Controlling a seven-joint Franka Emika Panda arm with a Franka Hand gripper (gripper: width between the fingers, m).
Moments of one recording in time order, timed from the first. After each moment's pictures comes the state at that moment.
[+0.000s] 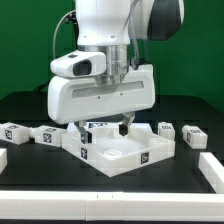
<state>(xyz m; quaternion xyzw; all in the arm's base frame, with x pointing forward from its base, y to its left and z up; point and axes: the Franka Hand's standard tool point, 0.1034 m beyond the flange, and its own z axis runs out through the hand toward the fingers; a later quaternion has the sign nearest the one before) 0.502 -0.044 0.042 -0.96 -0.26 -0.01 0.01</state>
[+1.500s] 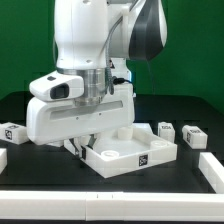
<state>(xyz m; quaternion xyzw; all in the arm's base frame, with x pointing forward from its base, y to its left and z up) 0.495 -0.070 0.009 -0.97 -0.26 0.00 0.01</state>
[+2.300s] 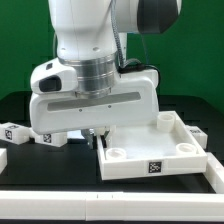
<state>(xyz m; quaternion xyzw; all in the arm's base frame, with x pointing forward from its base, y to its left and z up) 0.543 -0.045 0.046 -0.99 -0.03 0.09 0.06</state>
